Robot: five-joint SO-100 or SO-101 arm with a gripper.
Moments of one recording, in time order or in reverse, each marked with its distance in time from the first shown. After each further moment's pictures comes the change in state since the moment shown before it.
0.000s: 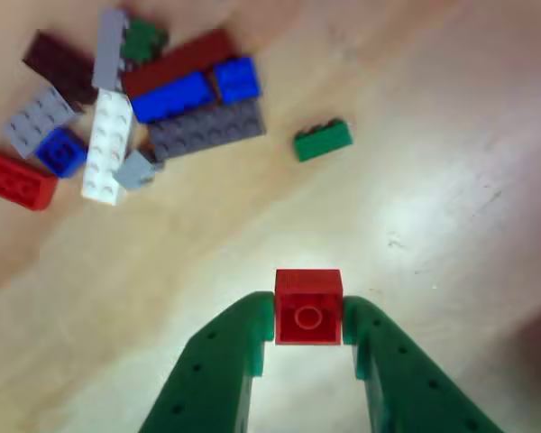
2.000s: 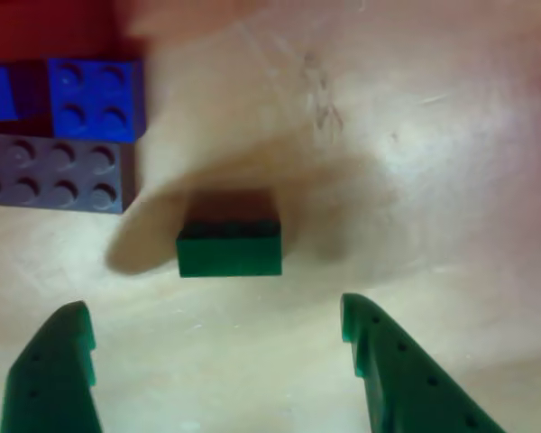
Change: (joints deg) arm 9.3 -39.0 5.7 -30.4 -29.7
